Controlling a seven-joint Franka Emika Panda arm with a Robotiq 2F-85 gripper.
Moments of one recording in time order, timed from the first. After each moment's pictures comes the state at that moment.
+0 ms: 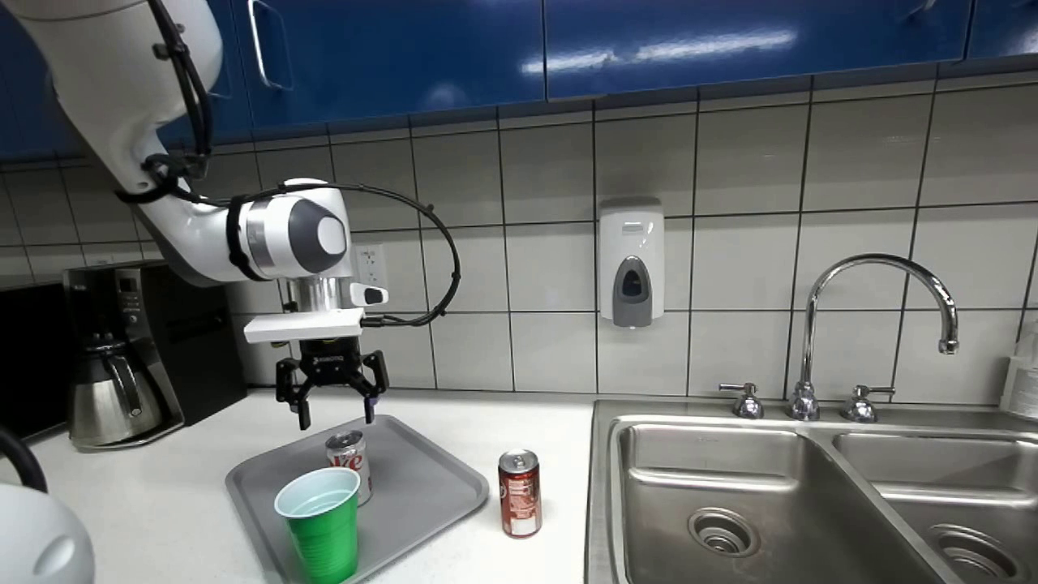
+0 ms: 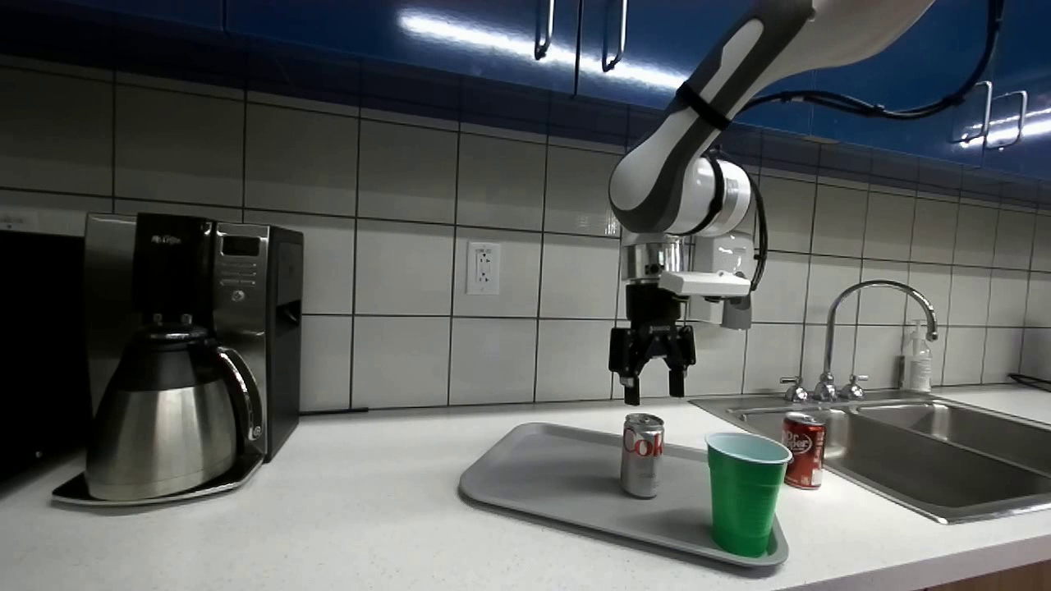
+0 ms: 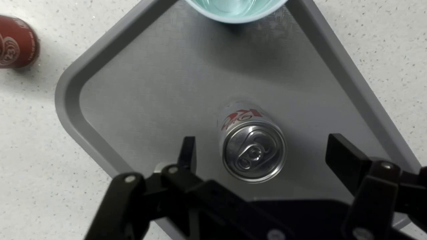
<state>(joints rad) 0.13 0.03 0.09 -2.34 -0.03 2.27 -0.12</state>
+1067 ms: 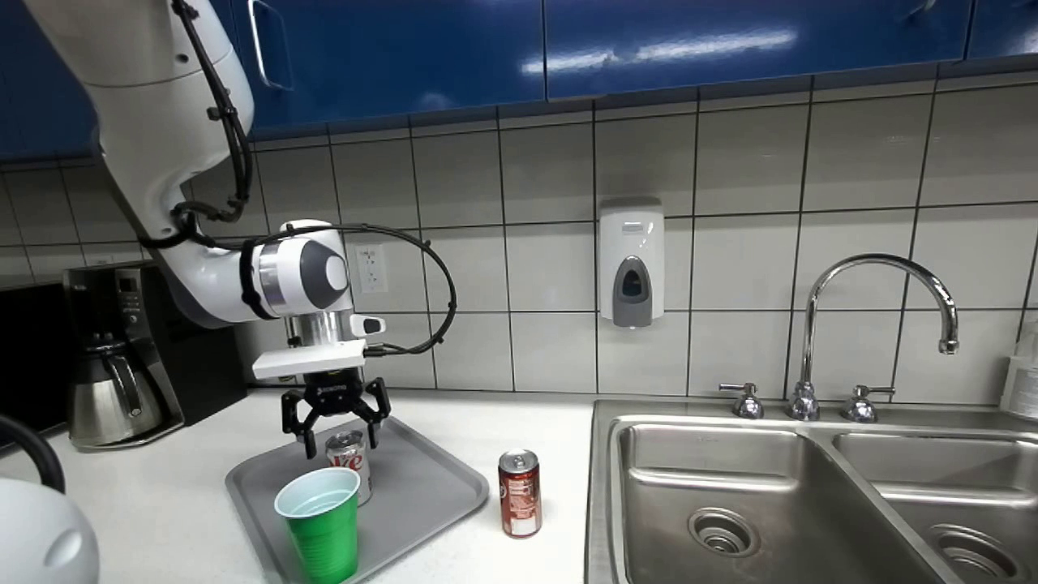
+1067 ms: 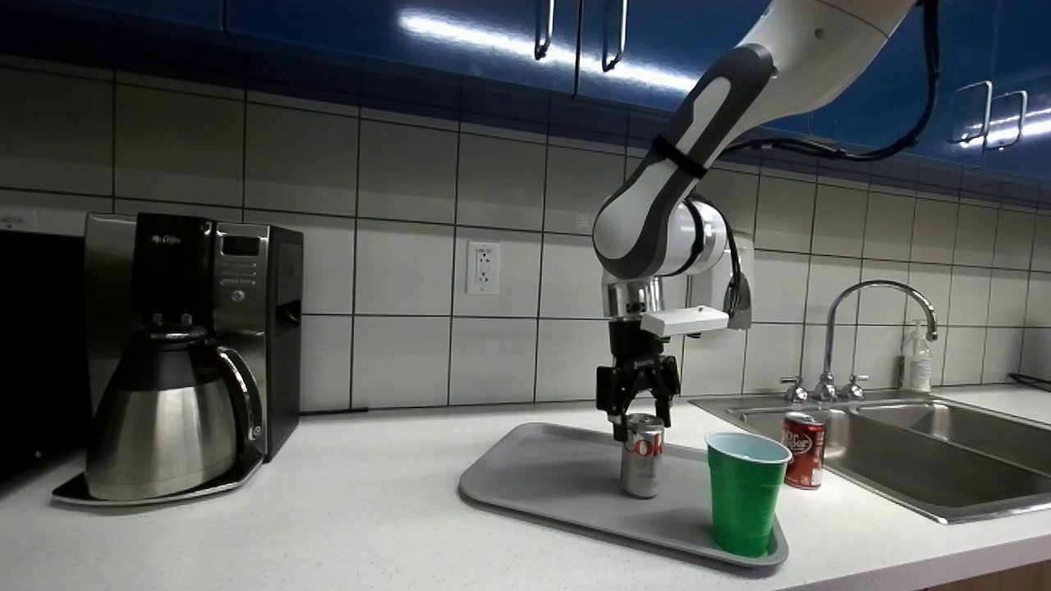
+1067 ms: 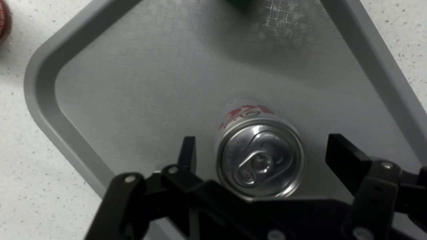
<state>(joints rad) 0.16 0.18 0.10 -2.30 -0.12 2.35 -0.06</state>
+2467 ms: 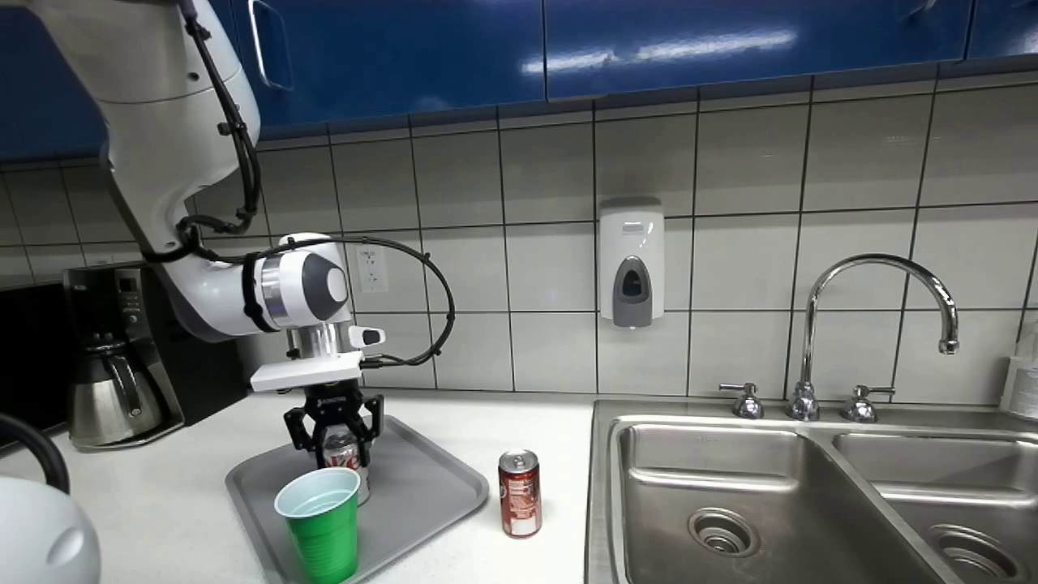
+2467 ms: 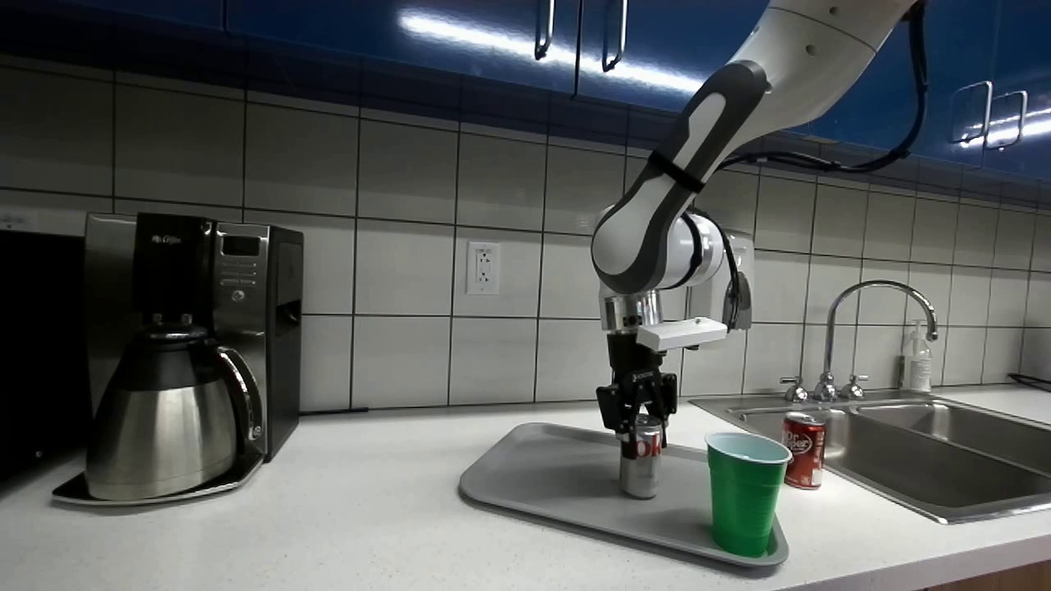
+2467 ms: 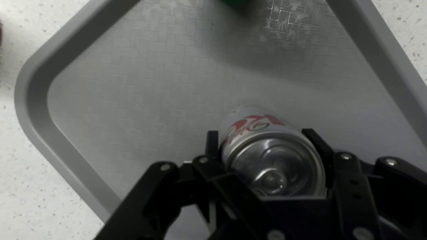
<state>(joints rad) 0.16 0.22 0.09 -2.30 -0.15 2.36 0.00</state>
